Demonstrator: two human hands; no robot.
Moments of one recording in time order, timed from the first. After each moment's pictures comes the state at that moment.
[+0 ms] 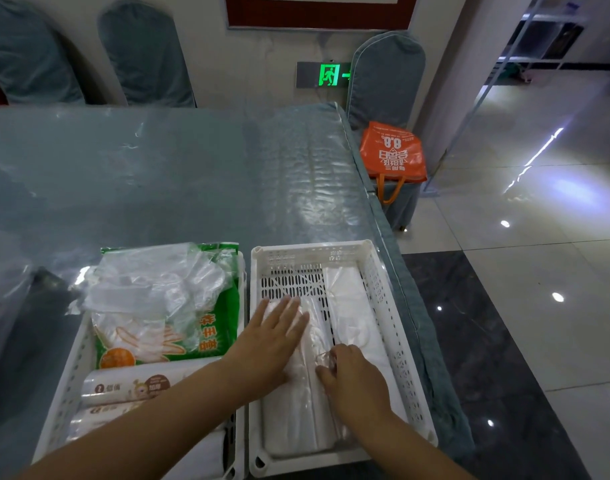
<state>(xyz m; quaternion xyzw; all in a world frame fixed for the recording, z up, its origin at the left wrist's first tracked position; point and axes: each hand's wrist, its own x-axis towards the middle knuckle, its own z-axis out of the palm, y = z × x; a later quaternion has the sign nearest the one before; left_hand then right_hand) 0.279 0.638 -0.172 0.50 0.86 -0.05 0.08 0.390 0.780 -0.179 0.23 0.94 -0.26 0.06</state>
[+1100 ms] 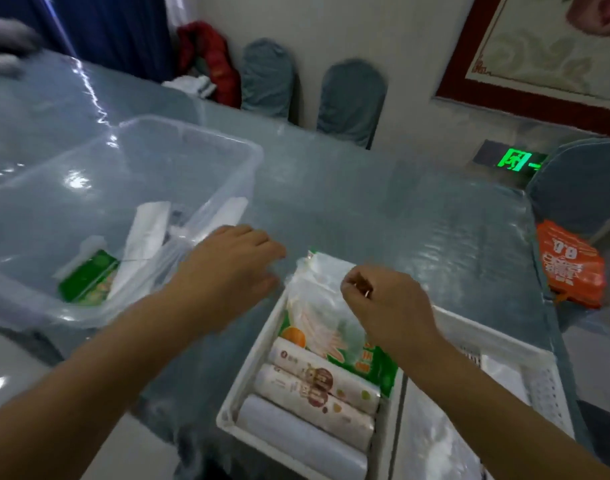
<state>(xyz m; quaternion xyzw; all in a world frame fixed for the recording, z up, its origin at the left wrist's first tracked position) 0.252 0.367 0.022 0.20 0.97 0.07 -0.10 0.249 0.591 -0.012 -0.12 0.95 -0.28 -0.07</state>
